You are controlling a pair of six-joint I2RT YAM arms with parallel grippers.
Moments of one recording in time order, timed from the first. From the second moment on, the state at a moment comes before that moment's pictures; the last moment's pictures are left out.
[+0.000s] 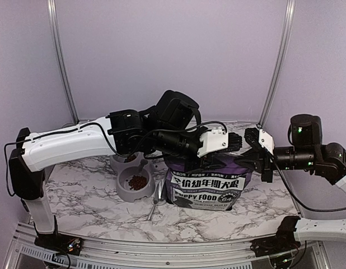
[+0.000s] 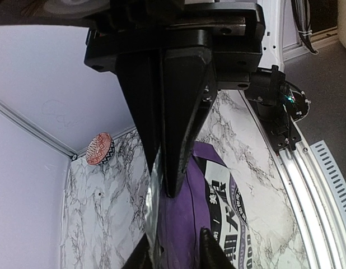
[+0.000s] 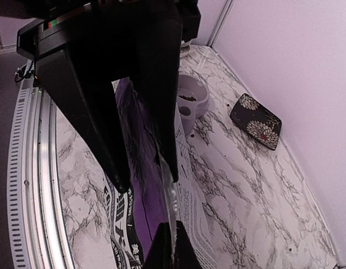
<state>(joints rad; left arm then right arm) -1.22 1.88 1.88 -0.49 0.20 0.61 0.78 0.76 1.00 -0.71 -0.28 -0.42</state>
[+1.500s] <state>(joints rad) -1.19 1.83 1.86 -0.63 0.11 0.67 0.78 0.74 1.00 -0.71 -0.27 -0.43</state>
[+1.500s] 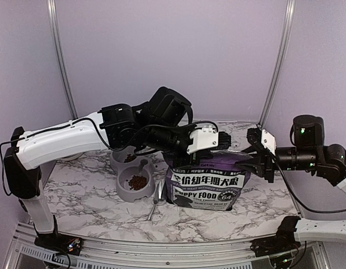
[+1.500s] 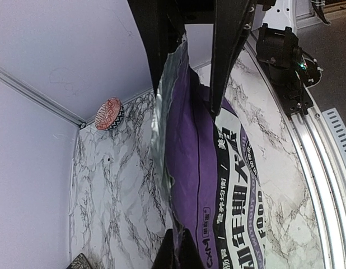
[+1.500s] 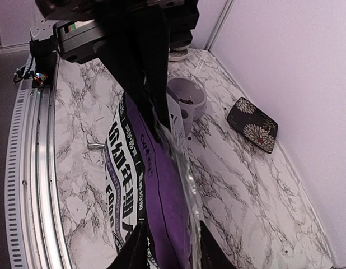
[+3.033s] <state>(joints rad) -1.16 1.69 1.68 -0.62 0.07 0.67 0.78 0.90 1.05 -0.67 -0.37 -0.46</state>
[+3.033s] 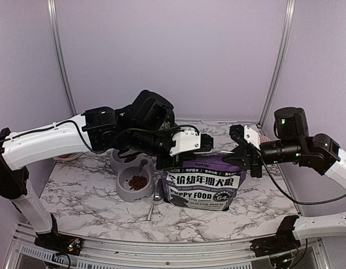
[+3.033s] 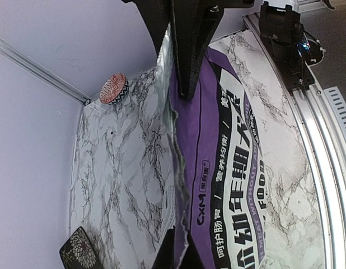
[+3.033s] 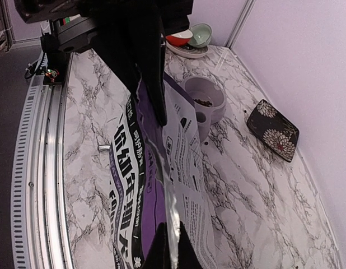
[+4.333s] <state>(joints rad) -1.11 1.56 1.55 -0.60 0.03 0.68 0.78 0.87 1.04 -0.68 -0.36 -0.46</state>
